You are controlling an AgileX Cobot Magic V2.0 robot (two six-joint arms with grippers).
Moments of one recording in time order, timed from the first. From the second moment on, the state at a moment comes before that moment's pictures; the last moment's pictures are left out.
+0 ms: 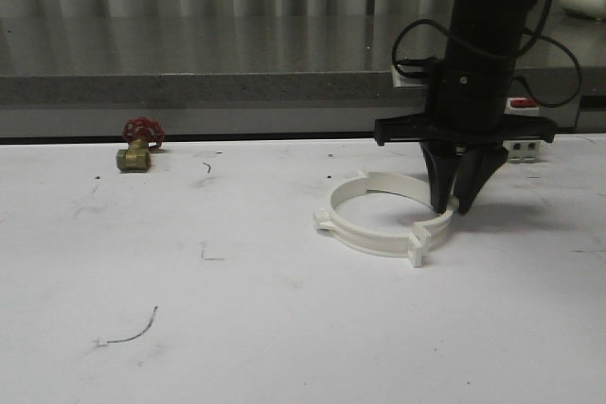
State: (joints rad) left arm -0.52 0.58 -0.68 0.11 0.82 -0.02; right arm 0.28 2.13 -1.64 0.03 1.01 0.24
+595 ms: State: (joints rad) left arm -0.52 0.58 -0.68 0.11 0.82 -0.02; right arm 0.28 2.13 -1.64 0.04 1.02 0.24
